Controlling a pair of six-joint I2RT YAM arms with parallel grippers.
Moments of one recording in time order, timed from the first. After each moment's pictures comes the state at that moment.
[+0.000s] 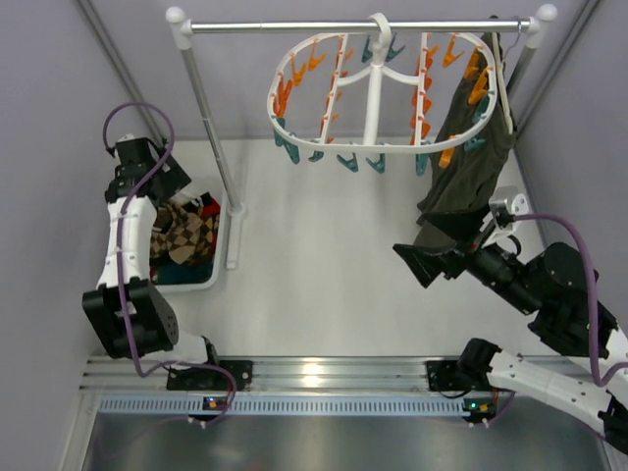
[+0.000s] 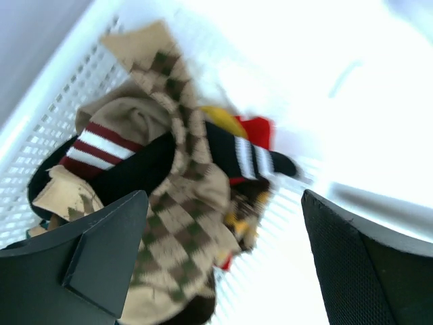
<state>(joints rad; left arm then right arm) 0.25 1.49 1.36 -0.60 -0.13 -0.43 0.94 0.56 1.04 -0.34 0.06 0.21</state>
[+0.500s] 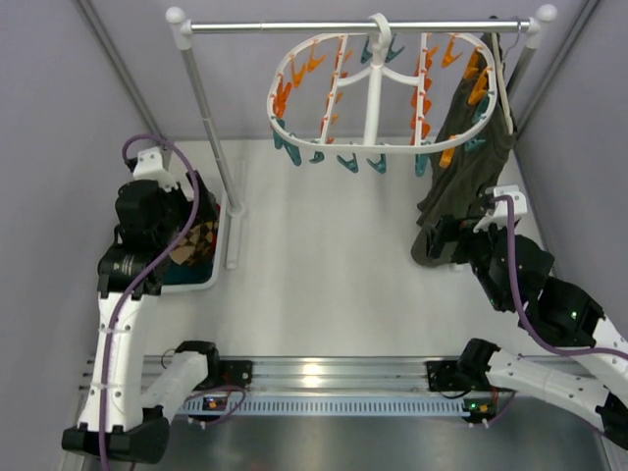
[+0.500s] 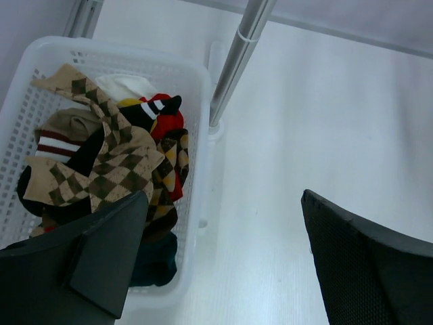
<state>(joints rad) -0.05 0.90 1.22 -0.69 -0.09 -0.25 0.94 0.63 1.05 -0.61 0.72 0.22</state>
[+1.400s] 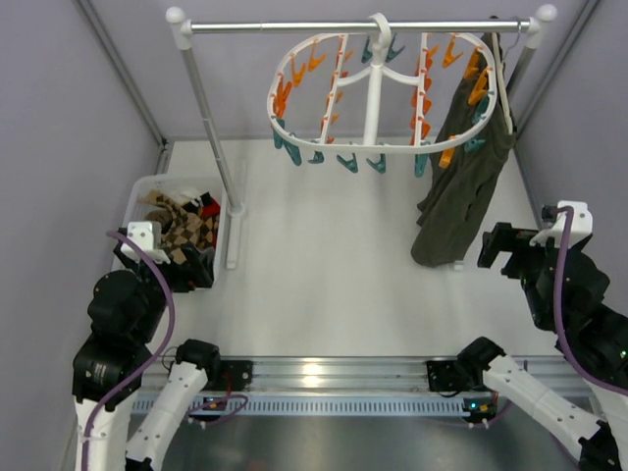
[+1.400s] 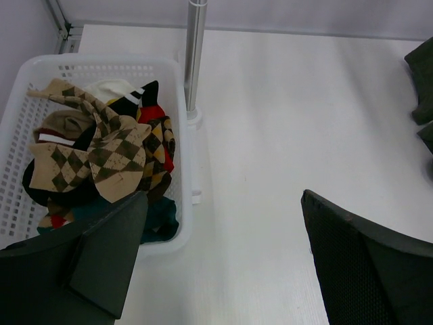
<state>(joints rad) -0.24 0.40 1.07 -0.85 -0.12 -0.16 0.61 0.53 1.17 -0.94 0.69 0.20</state>
